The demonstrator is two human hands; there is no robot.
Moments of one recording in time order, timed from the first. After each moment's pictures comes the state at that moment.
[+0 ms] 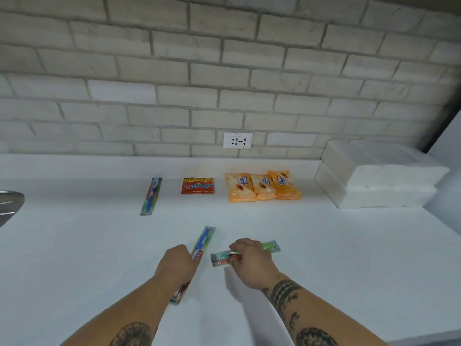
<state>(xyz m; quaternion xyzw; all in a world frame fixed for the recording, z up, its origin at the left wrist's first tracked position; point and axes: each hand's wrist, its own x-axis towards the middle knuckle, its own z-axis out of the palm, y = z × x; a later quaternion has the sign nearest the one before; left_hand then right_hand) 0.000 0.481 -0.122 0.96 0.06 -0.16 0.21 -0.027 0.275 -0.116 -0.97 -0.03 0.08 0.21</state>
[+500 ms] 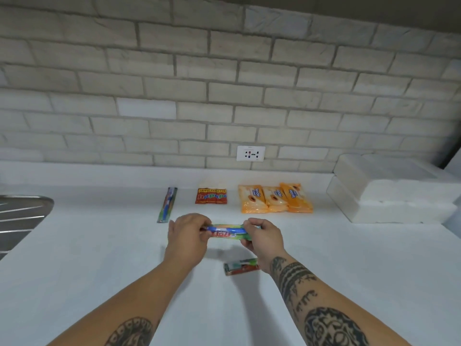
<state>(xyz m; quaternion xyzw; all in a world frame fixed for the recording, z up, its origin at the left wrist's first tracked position) 0.018 0.495 -0.076 0.94 -0.05 0.15 0.30 0.001 0.305 -0.049 -0.63 0.25 -0.01 0.74</state>
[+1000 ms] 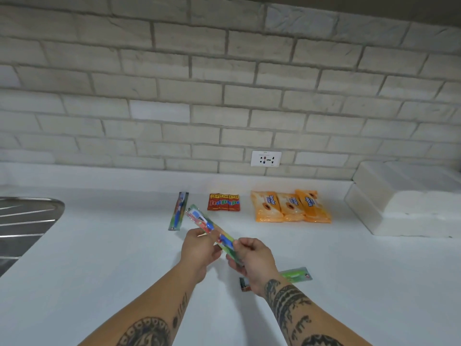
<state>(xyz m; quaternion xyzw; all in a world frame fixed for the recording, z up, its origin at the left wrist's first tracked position) 0.044 0.495 -0.073 0.60 0.23 -0.07 0.76 0.014 0.358 -0.076 -0.60 0.20 0.07 0.77</state>
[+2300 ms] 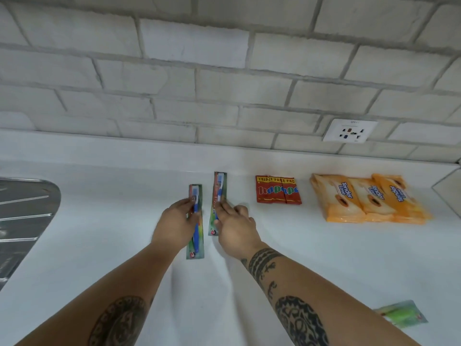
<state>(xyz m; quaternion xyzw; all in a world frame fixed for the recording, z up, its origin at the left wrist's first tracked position) 0.224 0.700 -0.176 0.94 0.04 -0.01 0.33 0.214 0.527 -0.163 -0.97 -0.12 0.10 0.16</state>
